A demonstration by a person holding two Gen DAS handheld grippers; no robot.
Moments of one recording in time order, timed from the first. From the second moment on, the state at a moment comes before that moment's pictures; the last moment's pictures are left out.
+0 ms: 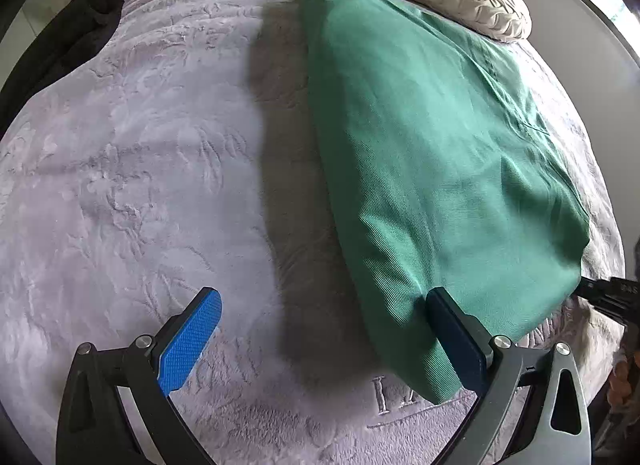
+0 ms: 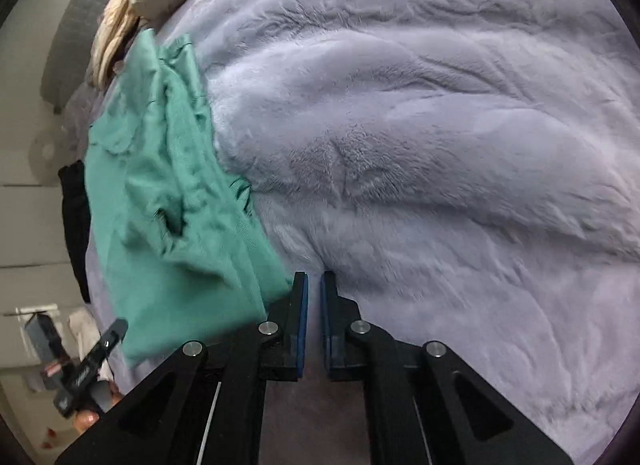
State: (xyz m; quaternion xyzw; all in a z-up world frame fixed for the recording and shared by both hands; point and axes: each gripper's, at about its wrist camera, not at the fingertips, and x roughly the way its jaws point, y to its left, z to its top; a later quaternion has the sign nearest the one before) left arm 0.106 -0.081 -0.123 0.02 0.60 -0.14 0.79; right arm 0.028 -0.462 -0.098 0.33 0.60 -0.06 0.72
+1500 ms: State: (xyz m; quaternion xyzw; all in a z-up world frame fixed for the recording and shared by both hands) left arm 0.175 -0.078 -0.124 -0.09 0.62 -0.16 0.76; right arm 0.153 -0.452 -0.064 0.30 0.57 0.08 0.76
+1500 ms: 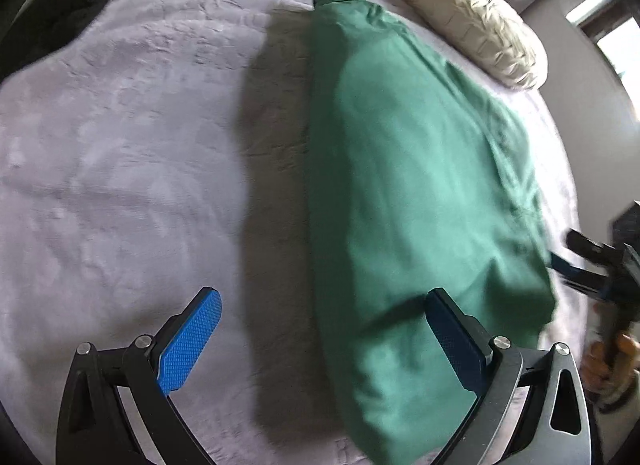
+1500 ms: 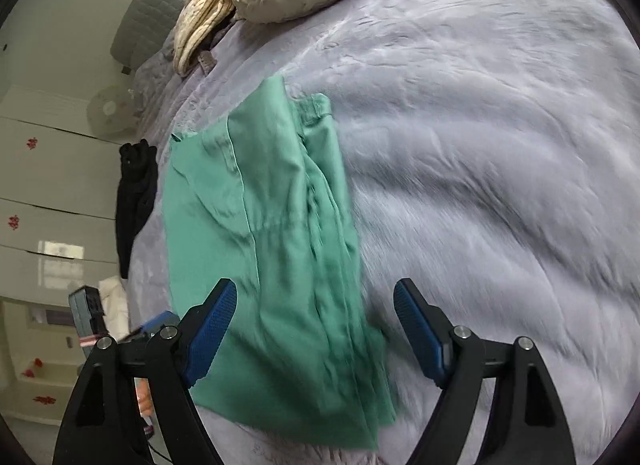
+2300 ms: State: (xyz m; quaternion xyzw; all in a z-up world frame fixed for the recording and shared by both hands) left arm 0.179 -0.111 -0.145 -0.13 0.61 -0.26 0.74; right arm 0.245 -0.448 -0.143 0.49 0.54 0.18 0.67
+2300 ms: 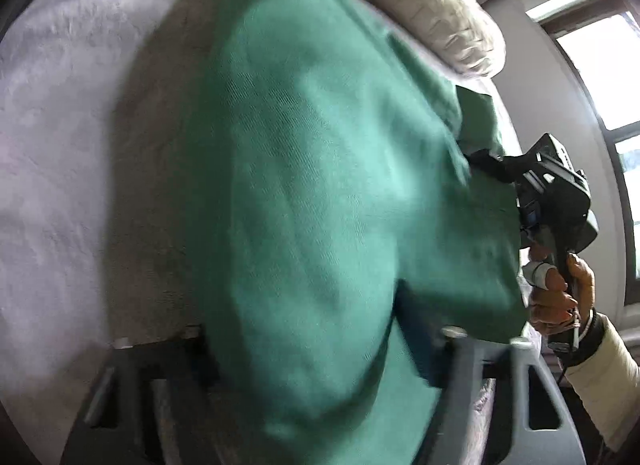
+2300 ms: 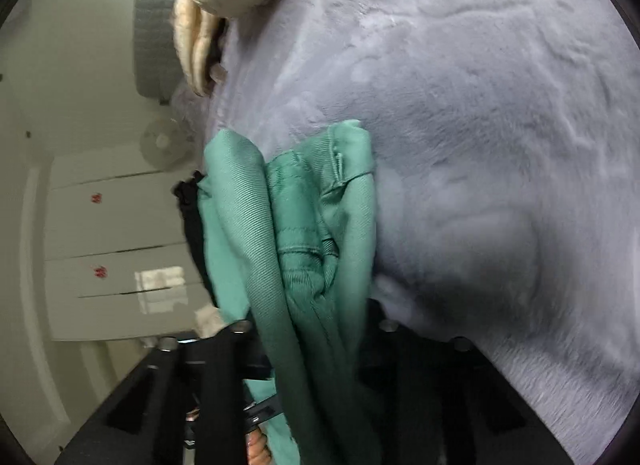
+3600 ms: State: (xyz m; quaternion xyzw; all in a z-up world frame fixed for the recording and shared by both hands) left arm 0.018 0.151 -0.090 -0.06 0.62 -0.23 0.75; right arm 0.120 -0.216 -0.107 0.39 0.59 0.11 0.70
